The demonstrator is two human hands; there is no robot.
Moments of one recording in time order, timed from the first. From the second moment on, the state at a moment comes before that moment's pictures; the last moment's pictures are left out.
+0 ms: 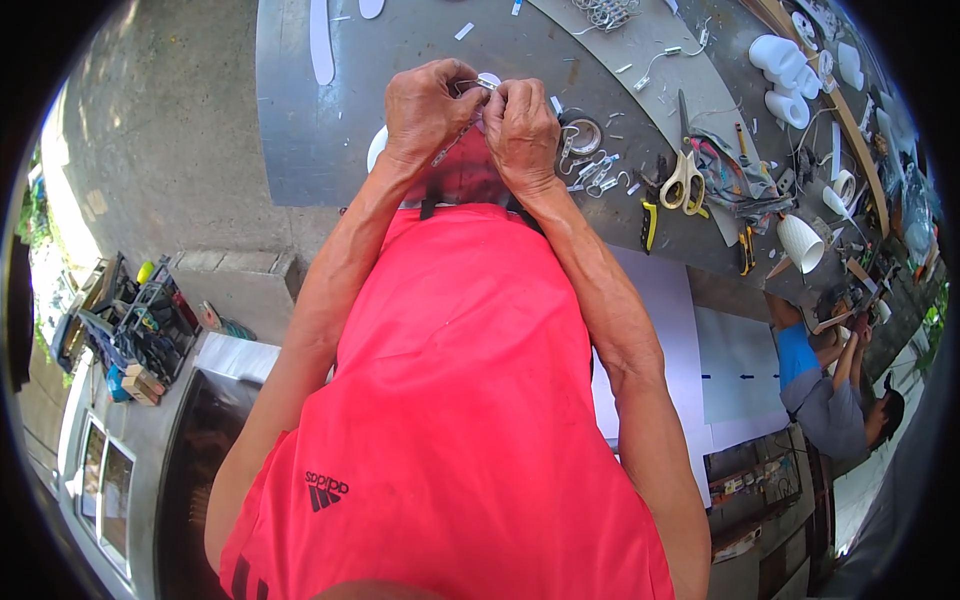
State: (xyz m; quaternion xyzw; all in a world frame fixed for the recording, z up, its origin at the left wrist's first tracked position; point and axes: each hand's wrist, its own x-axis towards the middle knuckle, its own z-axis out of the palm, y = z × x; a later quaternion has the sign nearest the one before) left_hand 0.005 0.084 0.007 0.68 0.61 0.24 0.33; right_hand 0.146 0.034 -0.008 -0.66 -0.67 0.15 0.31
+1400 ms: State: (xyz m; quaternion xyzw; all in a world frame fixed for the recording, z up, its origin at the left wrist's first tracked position) left_hand 0.002 0.085 0.009 0.70 0.59 0.24 0.31; right_hand 0.154 0.031 0.001 -0.66 -0.66 0.18 0.32
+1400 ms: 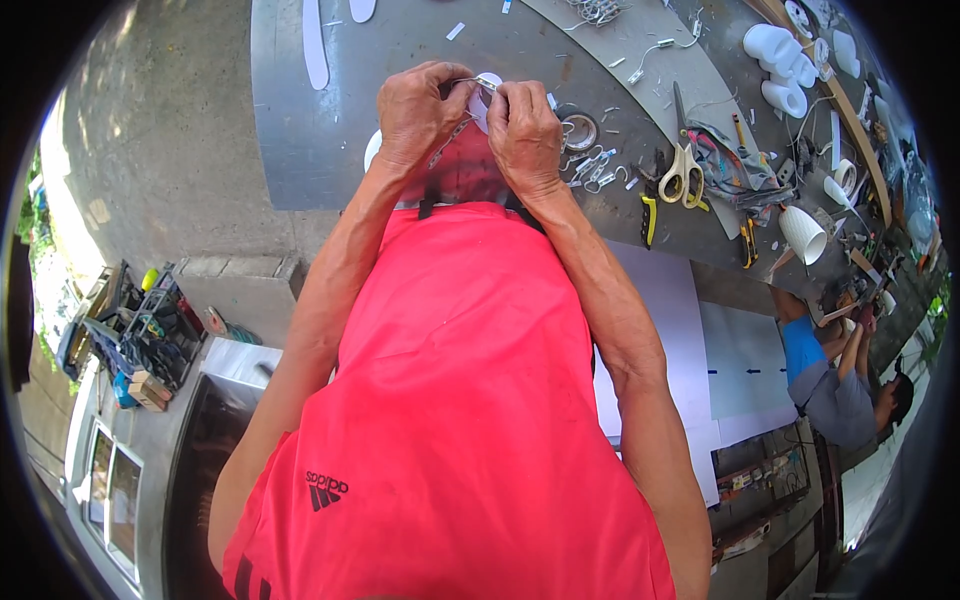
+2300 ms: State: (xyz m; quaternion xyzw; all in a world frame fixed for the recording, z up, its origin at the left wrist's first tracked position) left_hand -0.007 0.090 0.032 0.58 0.65 0.16 0.46; right_hand 0.152 0.052 0.009 -0.68 -0.57 0.29 0.36
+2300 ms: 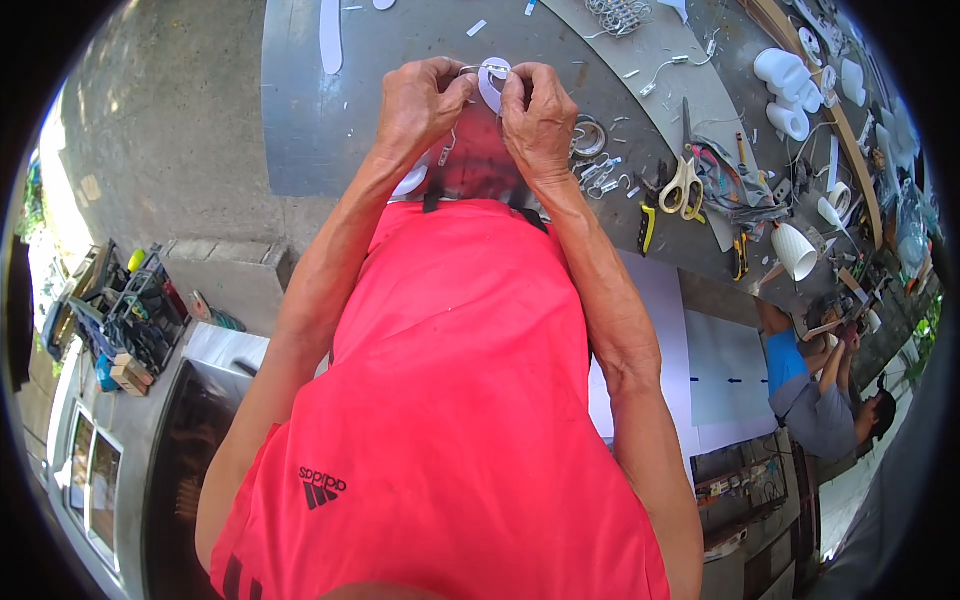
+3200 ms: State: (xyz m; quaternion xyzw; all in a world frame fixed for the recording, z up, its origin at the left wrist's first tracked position) left_hand 0.003 0.084 0.013 0.55 0.63 0.28 0.47; right_hand 0.154 0.044 0.004 -0.68 -0.61 0.20 0.35
